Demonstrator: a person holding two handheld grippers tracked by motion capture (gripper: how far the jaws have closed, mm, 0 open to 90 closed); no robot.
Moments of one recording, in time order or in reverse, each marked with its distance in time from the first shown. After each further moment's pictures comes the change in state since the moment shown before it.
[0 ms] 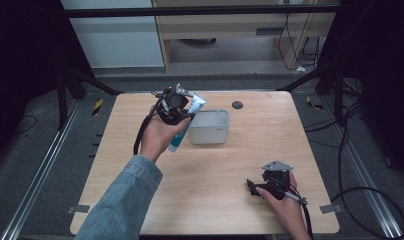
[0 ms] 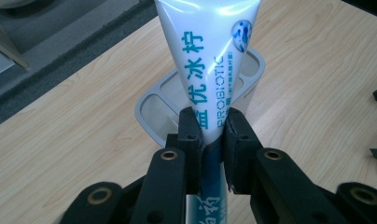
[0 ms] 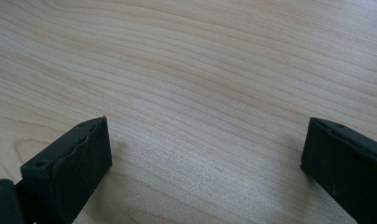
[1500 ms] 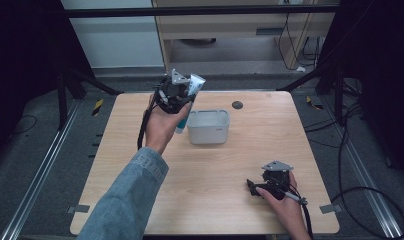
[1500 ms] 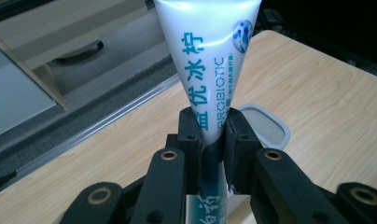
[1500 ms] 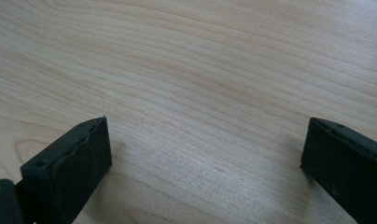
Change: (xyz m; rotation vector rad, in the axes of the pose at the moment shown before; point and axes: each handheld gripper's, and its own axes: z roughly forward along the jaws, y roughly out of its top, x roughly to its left) left arm 0.012 0.020 -0.012 -0.207 0.122 -0.018; right arm 0.000 0.000 0.000 0.000 0.000 0.000
